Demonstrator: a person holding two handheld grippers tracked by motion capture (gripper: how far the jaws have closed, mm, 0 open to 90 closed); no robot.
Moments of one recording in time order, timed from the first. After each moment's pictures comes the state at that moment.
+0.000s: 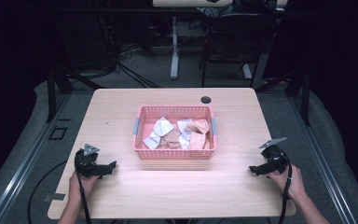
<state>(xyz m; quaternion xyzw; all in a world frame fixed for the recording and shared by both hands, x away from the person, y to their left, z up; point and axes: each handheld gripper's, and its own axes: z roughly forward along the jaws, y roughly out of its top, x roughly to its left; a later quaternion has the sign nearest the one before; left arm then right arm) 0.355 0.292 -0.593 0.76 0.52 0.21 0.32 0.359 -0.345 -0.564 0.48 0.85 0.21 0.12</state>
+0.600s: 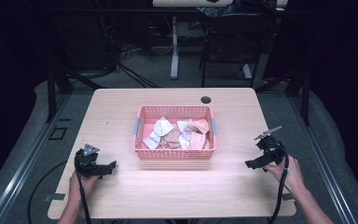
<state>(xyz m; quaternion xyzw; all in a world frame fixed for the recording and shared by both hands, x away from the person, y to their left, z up) 0.355 0.292 -0.593 0.76 0.52 0.21 0.32 0.369 -0.317 -0.521 0.47 0.85 0.20 0.09</state>
